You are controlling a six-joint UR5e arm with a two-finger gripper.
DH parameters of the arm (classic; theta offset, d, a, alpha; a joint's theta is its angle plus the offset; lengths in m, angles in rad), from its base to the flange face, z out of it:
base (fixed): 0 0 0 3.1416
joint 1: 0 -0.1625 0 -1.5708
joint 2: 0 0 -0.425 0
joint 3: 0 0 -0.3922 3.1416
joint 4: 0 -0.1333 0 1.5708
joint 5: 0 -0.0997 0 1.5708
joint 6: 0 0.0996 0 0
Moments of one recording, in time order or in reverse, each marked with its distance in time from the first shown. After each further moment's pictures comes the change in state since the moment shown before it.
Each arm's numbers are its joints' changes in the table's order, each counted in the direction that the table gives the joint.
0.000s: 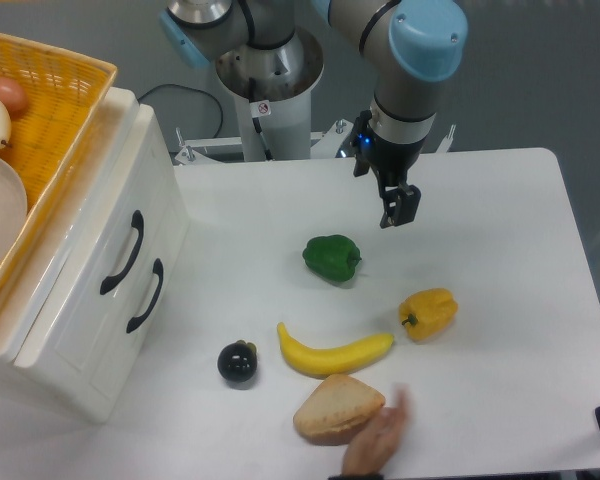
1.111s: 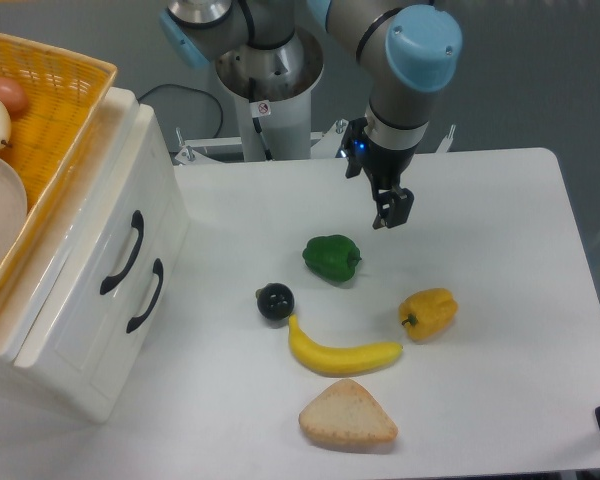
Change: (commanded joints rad) arm 0.015 0.002 -0.041 -0.003 0.011 -0.130
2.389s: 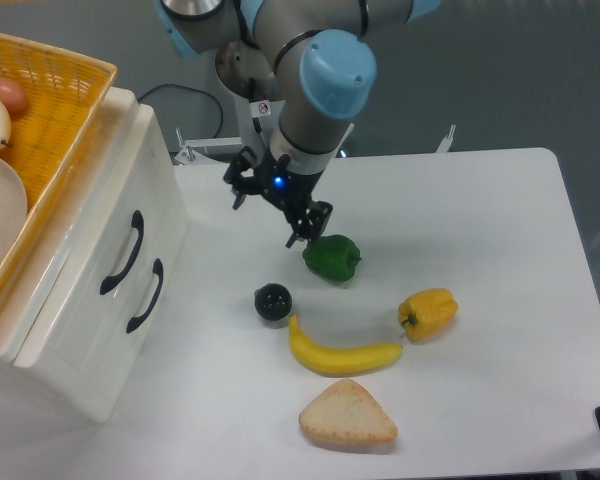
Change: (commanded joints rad) arm 0.236 -0.035 0.037 0.011 0.227 -0.923
